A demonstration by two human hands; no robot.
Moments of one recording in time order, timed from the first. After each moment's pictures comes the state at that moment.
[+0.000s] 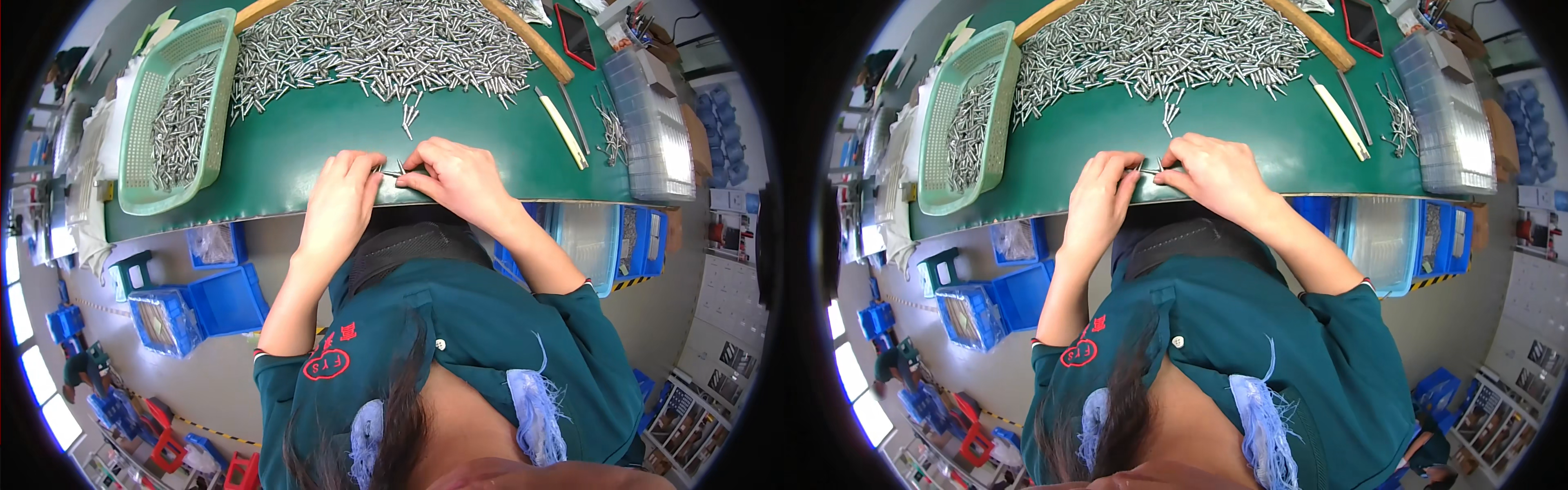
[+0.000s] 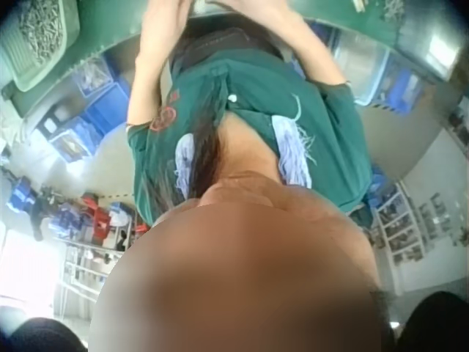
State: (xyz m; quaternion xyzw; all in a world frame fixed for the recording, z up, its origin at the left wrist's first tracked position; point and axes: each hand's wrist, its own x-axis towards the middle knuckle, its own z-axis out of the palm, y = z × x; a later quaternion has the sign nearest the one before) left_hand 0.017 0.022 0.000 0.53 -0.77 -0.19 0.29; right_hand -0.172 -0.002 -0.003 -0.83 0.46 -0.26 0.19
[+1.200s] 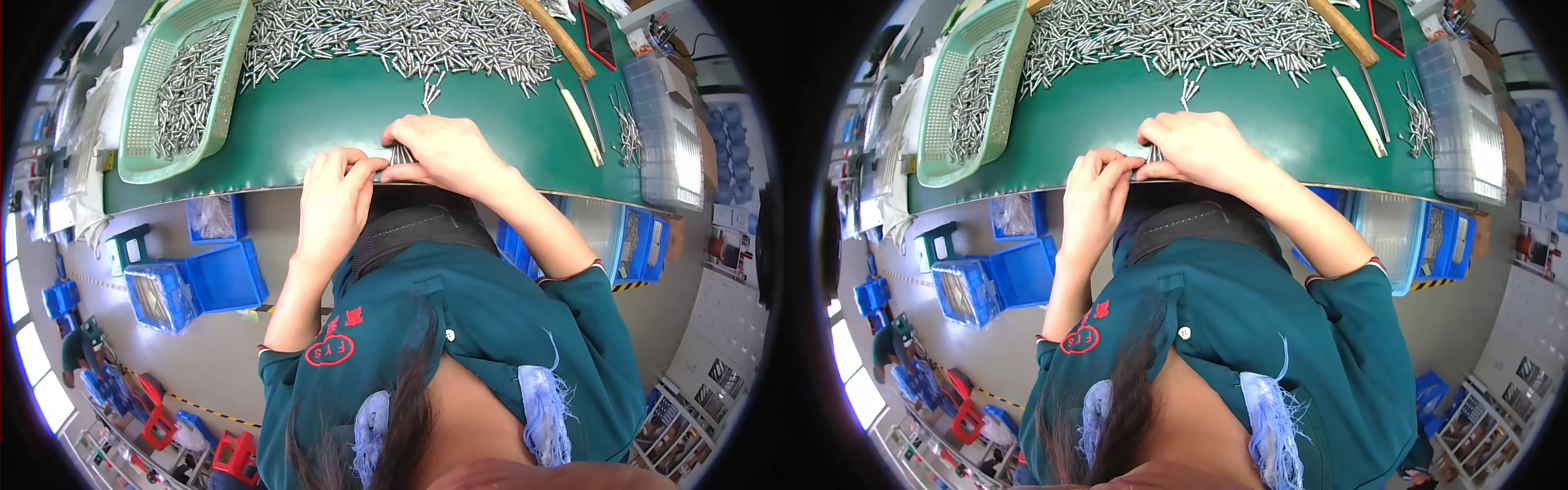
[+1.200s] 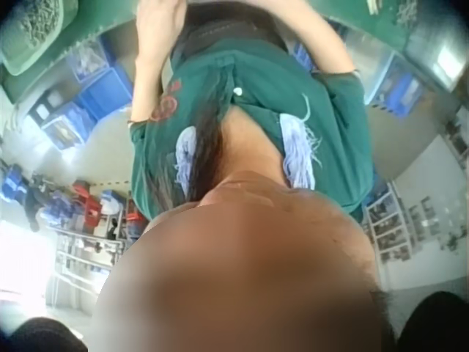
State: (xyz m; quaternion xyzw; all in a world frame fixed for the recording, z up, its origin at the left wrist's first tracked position) left_hand 0.034 0.050 -0.006 0.56 -0.77 -0.14 0.29; right_hand -0.147 -0.021 -0.005 -0.91 0.33 -0.21 0.14
